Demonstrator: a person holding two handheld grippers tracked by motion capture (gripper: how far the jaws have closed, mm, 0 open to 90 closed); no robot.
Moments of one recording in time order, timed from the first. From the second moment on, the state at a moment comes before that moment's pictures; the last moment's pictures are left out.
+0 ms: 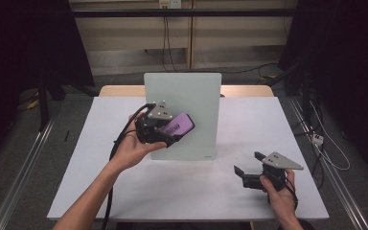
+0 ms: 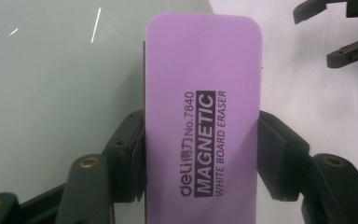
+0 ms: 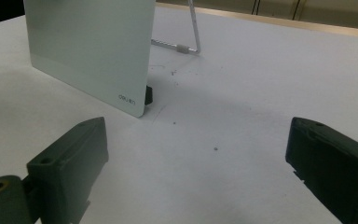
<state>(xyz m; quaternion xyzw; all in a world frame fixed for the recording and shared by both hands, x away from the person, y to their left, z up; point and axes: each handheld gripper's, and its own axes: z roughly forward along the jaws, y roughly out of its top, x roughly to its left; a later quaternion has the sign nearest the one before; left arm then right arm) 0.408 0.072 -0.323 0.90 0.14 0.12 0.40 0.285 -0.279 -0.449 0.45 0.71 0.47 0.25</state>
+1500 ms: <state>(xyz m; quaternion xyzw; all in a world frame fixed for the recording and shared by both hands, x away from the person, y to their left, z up) 0.381 0.078 -0.368 0.93 0.13 0.04 0.34 0.289 -0.278 -0.450 0.45 0.71 0.48 0.25</state>
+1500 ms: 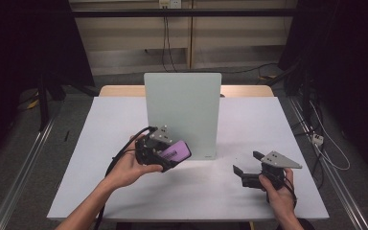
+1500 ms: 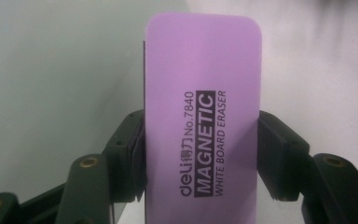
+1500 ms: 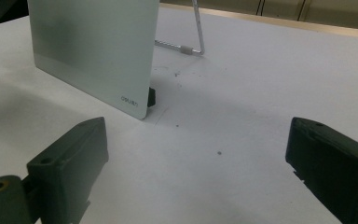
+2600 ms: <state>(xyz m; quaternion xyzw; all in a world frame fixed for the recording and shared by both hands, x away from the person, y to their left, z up) 0.364 0.049 -0.397 0.95 0.09 -0.01 0.28 0.287 -0.277 -0.448 0.45 0.72 0.47 0.25</state>
